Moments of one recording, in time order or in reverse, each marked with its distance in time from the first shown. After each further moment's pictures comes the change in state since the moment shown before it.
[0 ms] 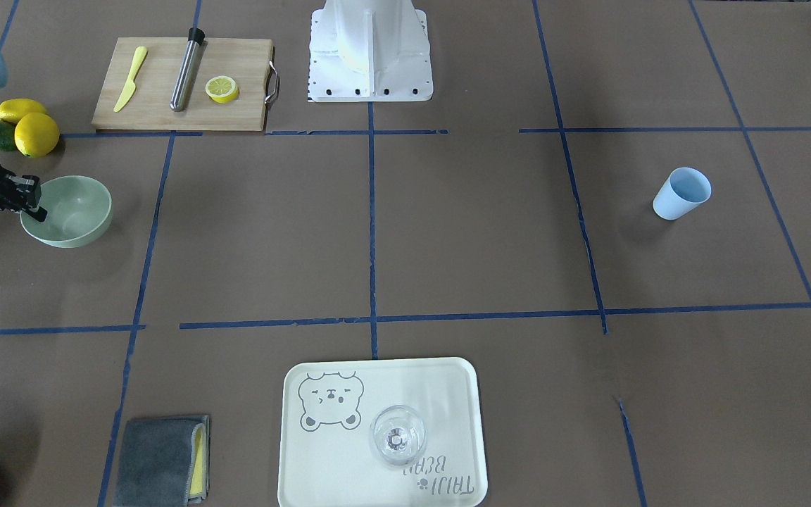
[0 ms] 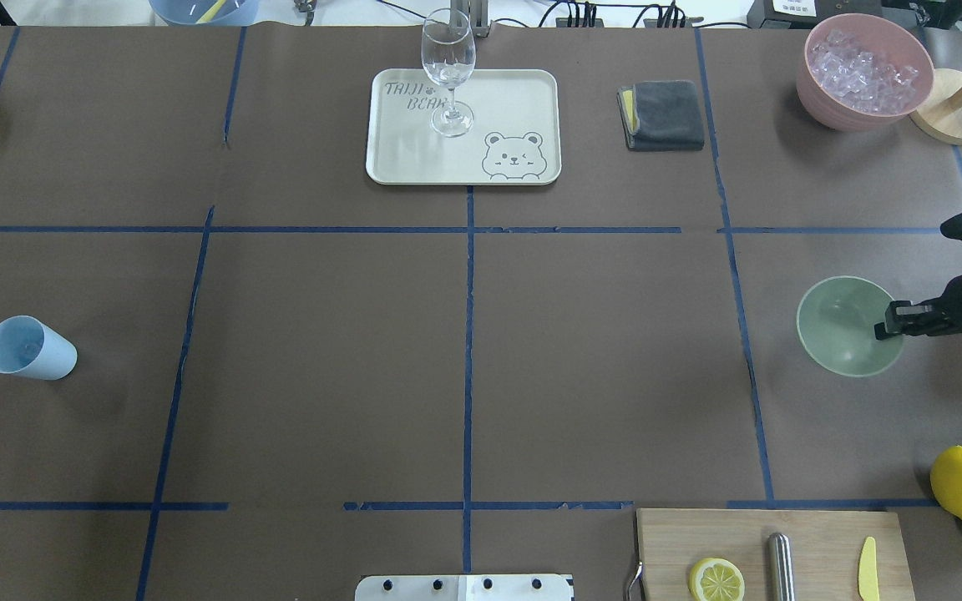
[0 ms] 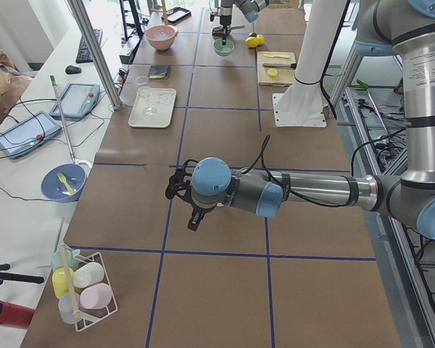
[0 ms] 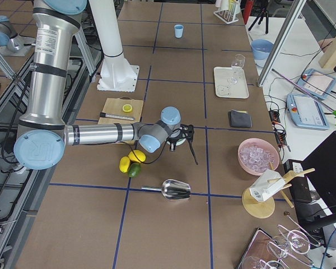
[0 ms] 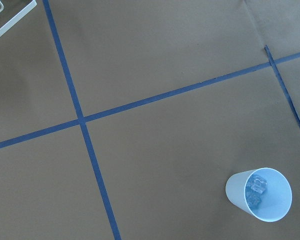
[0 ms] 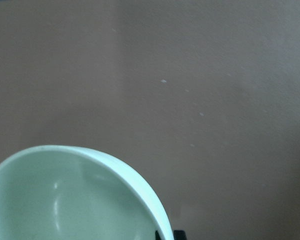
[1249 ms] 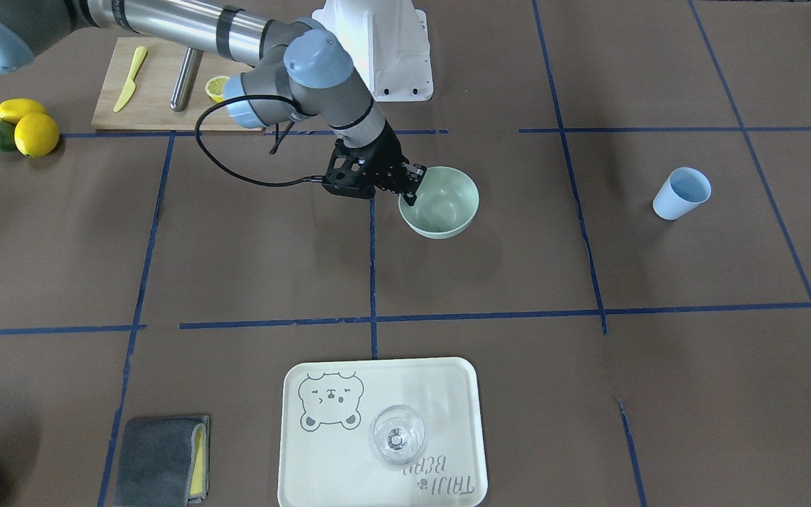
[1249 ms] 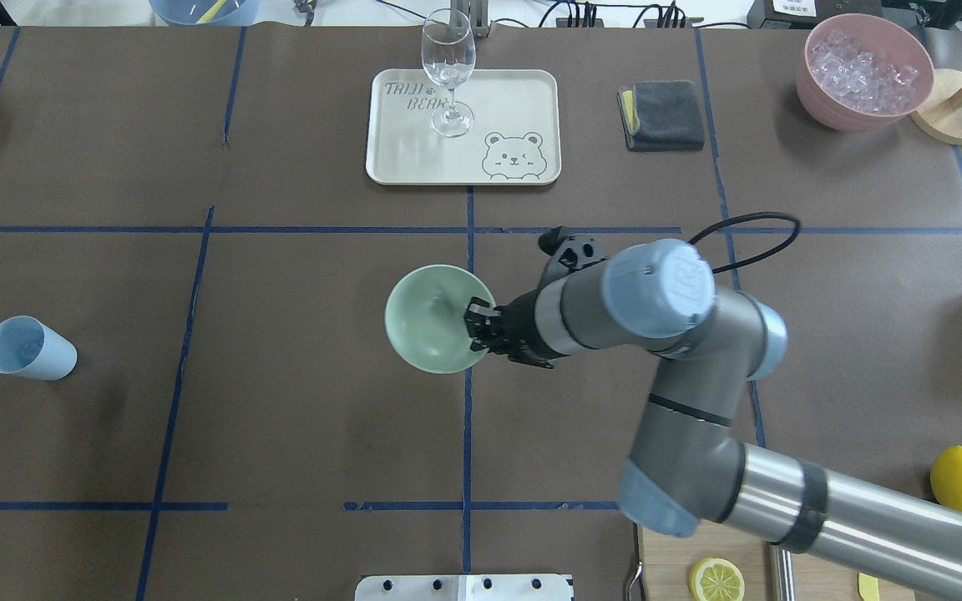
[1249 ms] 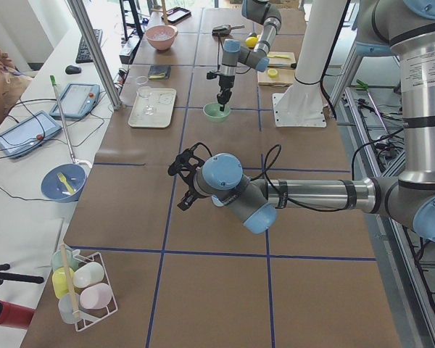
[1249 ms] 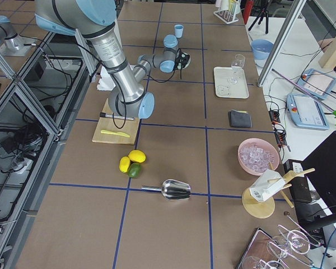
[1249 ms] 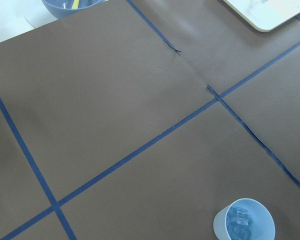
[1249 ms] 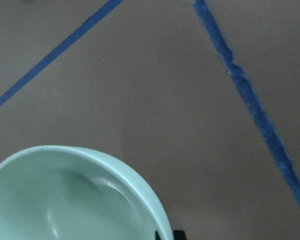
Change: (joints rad) left arm 0.060 -0.001 0.071 -0.616 0.032 -0.313; right arm -0.558 0.938 -0.340 -0.199 -0.451 0.876
